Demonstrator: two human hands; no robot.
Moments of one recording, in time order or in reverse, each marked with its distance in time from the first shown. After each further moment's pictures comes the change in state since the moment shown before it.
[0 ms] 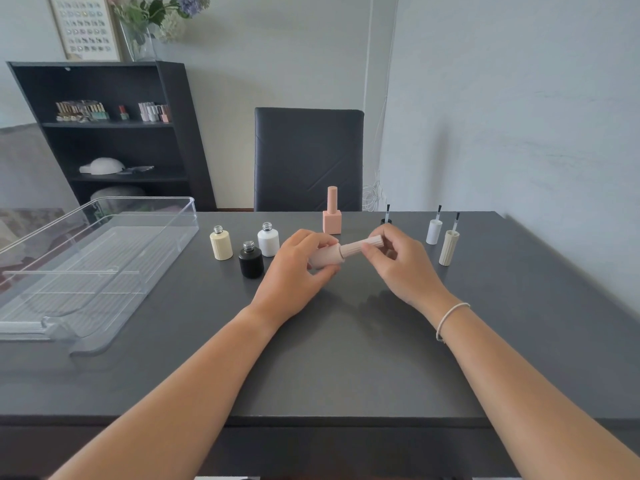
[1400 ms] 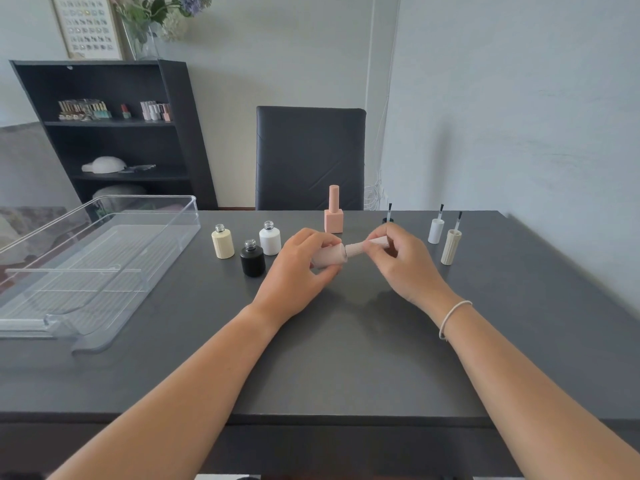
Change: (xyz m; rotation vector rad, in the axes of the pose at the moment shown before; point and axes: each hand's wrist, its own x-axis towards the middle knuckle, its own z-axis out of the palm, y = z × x) left_hand -0.001 0.001 0.000 0.021 -0.006 0.024; right_hand 0.000 -0.004 0.000 0.015 0.002 -0.033
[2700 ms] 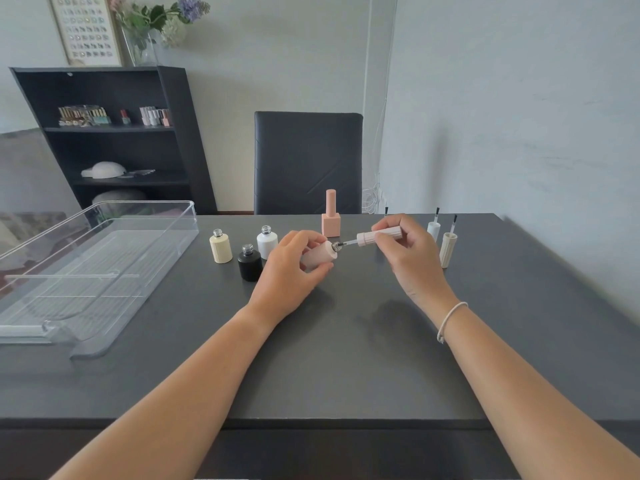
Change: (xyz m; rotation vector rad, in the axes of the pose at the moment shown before) left_hand 0.003 -0.011 0.000 -0.048 0.046 -0.100; right_hand 0.001 -0.014 -0.005 0.279 0.193 0.067
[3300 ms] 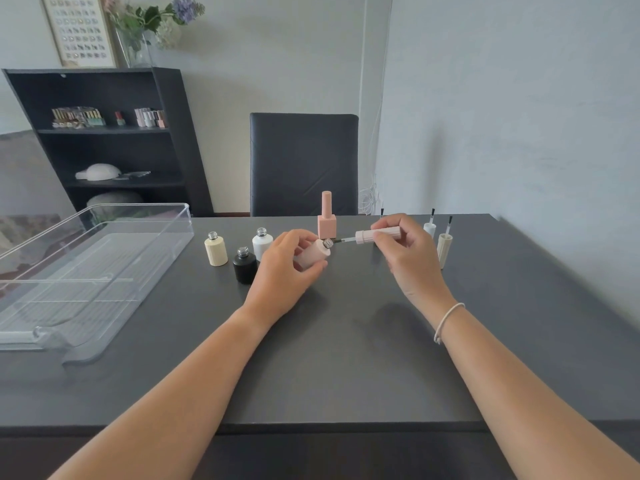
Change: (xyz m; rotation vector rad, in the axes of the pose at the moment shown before) left_hand 0.002 -0.003 0.001 -0.033 0.031 -0.062; right_hand 0.000 -0.004 -0.003 0.042 0.021 0.034
